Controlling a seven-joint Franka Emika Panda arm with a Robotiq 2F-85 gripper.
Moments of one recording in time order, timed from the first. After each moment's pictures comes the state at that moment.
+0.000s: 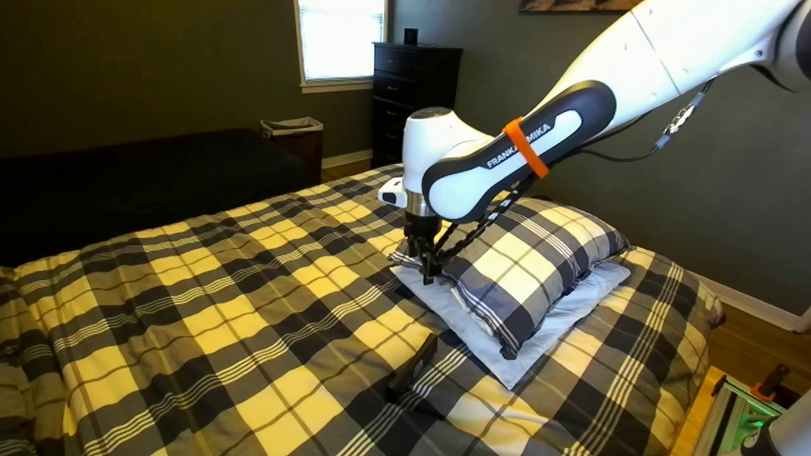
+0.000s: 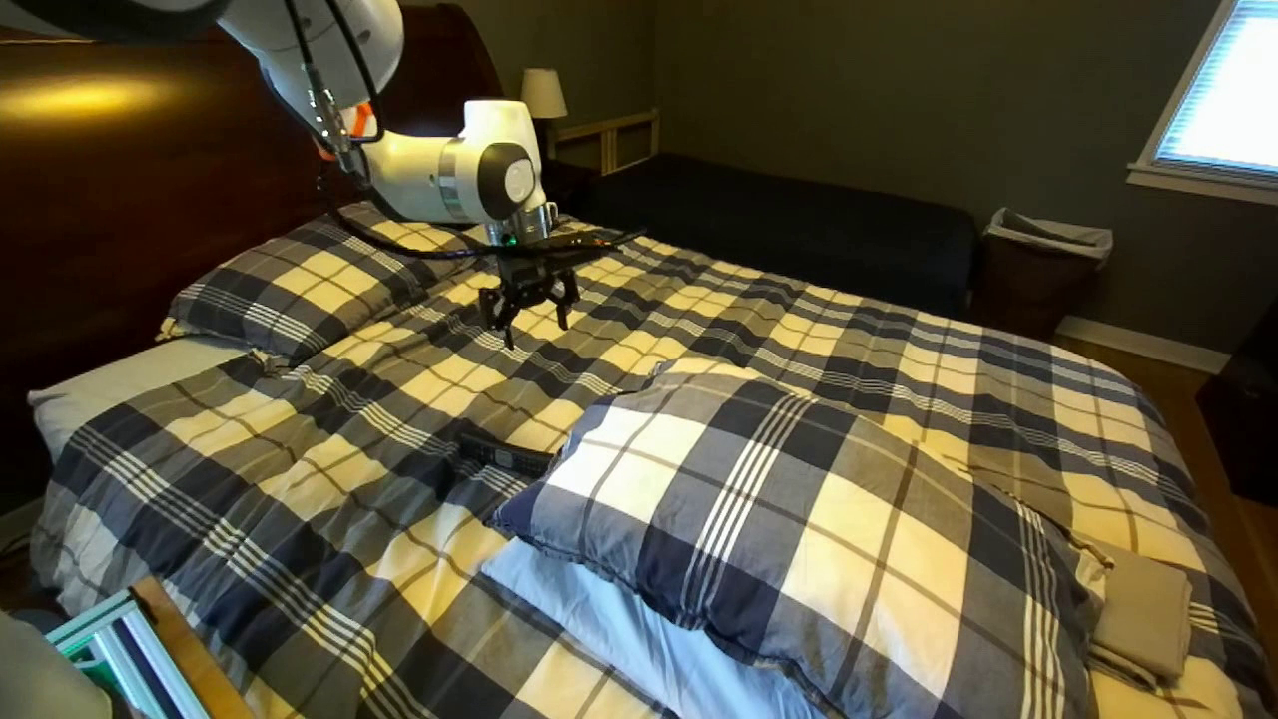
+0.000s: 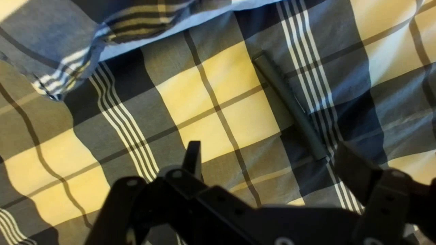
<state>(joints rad) 0.06 0.38 0.20 -1.96 -0.24 2.36 -0.83</state>
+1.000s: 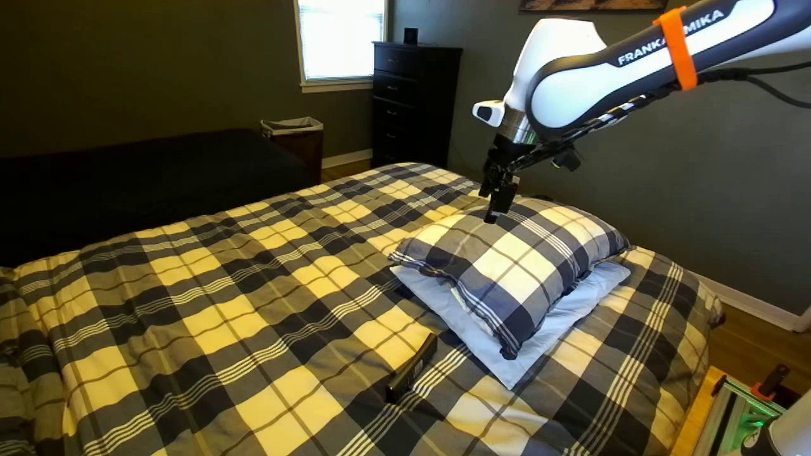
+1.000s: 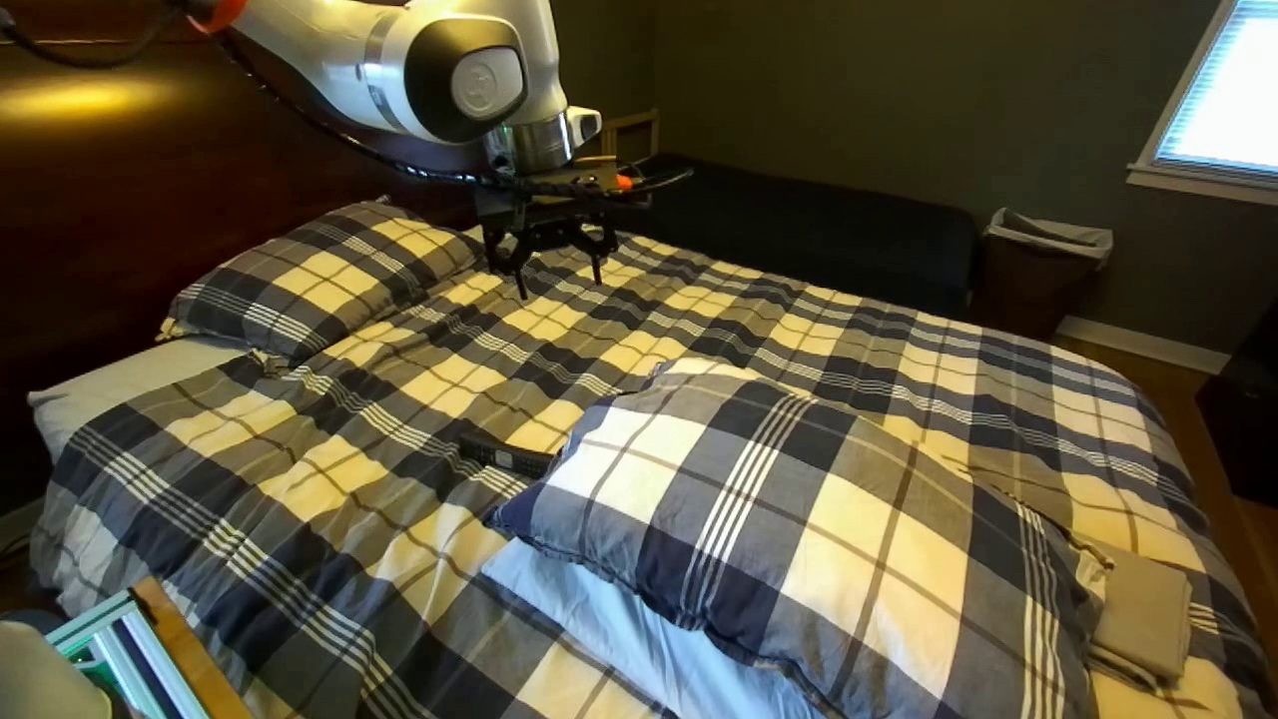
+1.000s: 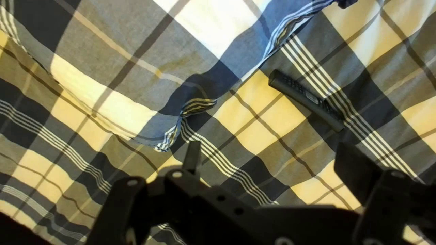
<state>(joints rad) -0.01 -0.14 0.06 -2.30 0.00 2.39 -0.82</state>
